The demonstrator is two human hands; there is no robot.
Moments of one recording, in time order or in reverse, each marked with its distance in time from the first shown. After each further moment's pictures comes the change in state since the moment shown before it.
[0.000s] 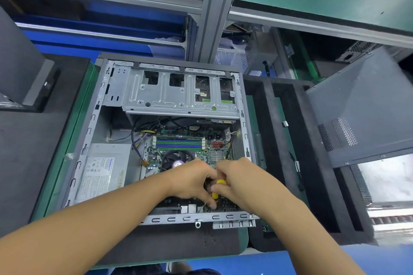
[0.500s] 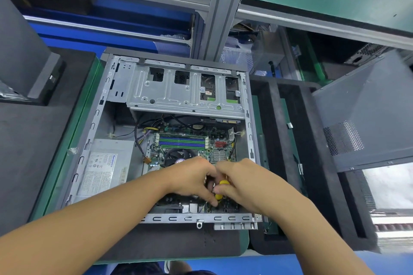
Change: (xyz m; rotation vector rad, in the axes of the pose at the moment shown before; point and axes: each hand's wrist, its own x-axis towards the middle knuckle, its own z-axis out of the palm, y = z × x) left_hand -0.005 0.000 -0.006 -0.036 0.033 0.011; right_hand 0.006 0.008 -0.001 -0.017 -0.046 -0.106
